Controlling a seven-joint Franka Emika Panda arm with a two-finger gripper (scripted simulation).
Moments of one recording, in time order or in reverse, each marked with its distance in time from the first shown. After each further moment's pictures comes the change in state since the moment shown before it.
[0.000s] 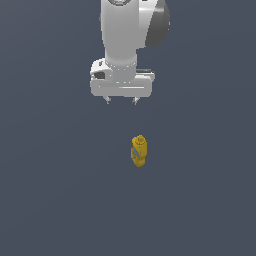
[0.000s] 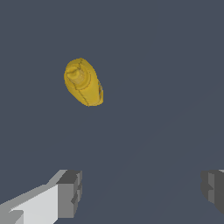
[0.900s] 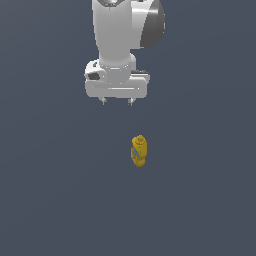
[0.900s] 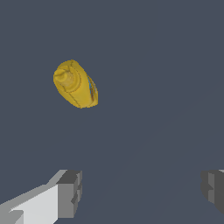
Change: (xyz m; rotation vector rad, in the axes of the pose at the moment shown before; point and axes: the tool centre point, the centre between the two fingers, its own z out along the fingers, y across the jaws) arm 0.004 0.016 0.001 0.001 -0.003 0.004
